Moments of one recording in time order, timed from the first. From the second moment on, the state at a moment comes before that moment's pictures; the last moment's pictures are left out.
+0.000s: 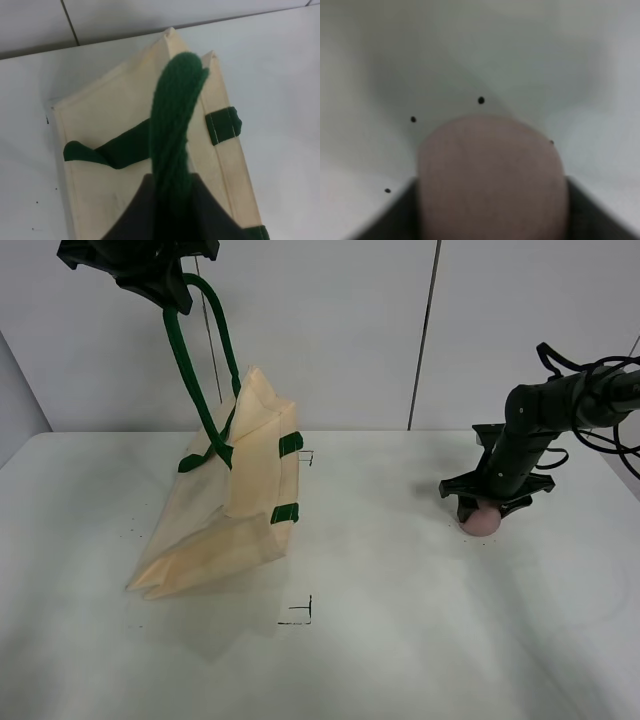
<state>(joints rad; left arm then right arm) -0.30 1.90 -2.18 0.01 1.17 -0.12 0.08 2.15 -1.41 -0.02 0.67 0.05</state>
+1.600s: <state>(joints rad) -0.30 1.85 -2.18 0.01 1.17 -0.12 0.53 2.28 -1.92 0.72 0.68 -0.47</state>
